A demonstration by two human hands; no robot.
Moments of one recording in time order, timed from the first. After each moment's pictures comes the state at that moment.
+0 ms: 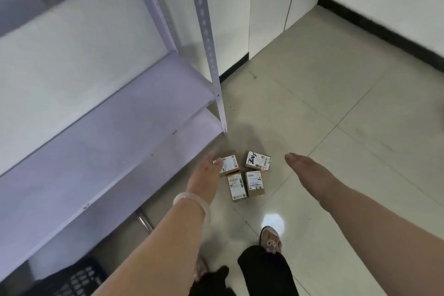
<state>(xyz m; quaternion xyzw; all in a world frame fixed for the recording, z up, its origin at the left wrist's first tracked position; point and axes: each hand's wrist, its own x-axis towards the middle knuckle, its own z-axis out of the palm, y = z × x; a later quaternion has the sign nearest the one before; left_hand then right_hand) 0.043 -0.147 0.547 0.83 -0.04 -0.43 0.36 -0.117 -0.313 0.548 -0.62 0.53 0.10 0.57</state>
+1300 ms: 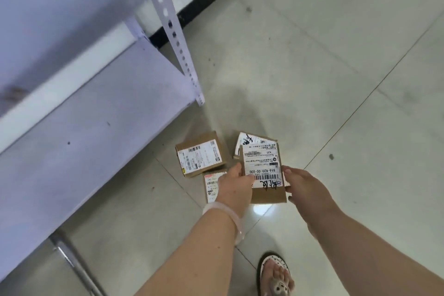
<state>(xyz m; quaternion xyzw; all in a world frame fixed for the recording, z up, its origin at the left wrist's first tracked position) 0.024 -0.265 0.178 0.73 0.06 -0.56 0.39 -0.079 -0.349 0.187 -0.51 0.64 0.05 0.57</state>
